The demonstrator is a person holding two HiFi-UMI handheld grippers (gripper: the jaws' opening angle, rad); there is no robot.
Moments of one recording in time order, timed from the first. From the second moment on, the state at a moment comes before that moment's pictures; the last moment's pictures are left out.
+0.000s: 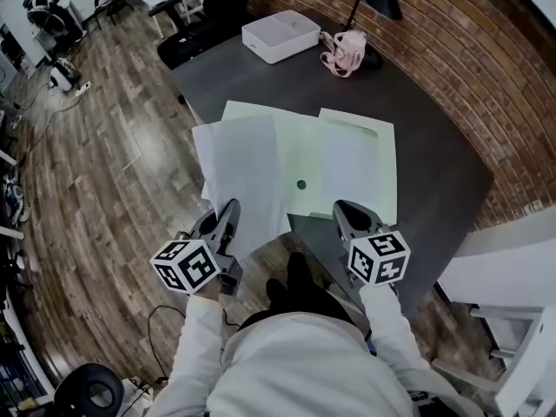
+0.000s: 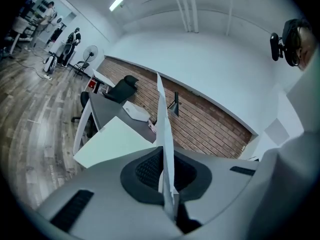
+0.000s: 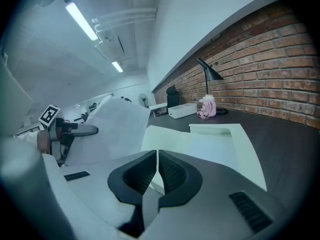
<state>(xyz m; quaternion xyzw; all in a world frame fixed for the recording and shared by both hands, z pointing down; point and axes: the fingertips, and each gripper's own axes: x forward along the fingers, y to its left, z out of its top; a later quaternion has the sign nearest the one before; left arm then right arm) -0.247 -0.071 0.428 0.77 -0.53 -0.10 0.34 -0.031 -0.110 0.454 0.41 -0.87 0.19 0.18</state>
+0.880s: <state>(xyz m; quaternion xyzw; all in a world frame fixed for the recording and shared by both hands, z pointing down) -0.141 -0.208 0.398 0.85 -0.41 -0.08 0.32 0.069 -0.172 0.433 0.52 -0.82 0.18 0.14</state>
